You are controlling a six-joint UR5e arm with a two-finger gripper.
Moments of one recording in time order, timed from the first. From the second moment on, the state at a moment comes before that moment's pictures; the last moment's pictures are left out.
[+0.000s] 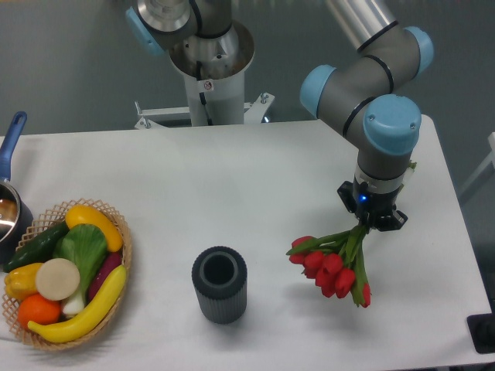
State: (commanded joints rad) arm 2.68 -2.00 -1.55 -1.02 1.59 1.40
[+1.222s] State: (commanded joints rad) arm 2.67 -1.99 -1.55 -0.92 1.27 1.36
